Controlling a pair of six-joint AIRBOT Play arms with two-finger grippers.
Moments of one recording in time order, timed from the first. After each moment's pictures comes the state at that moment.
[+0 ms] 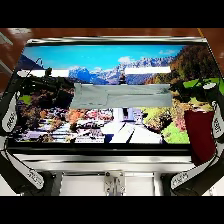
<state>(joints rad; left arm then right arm) 0.19 -1.99 1.70 0.58 -1.40 -1.38 -0.38 -1.91 1.48 -0.82 0.84 1.46</state>
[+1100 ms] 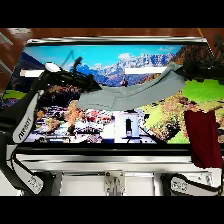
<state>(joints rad) -0.23 -1.88 1.70 0.54 -1.20 -1.32 -0.30 -1.37 1.48 -0.82 1.15 1.28</state>
